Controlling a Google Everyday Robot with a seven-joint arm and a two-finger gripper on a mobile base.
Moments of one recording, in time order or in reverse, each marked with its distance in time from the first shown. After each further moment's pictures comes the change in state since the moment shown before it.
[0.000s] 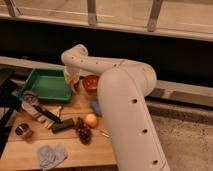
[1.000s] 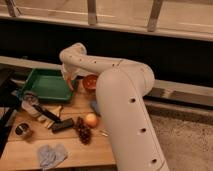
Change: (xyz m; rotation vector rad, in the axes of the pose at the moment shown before) arm -0.019 0.012 -0.005 -0.038 -0.058 -0.024
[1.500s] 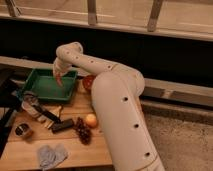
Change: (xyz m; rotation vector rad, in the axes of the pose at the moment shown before) arm -0.029 0.064 0.019 -0.229 -0.019 -0.049
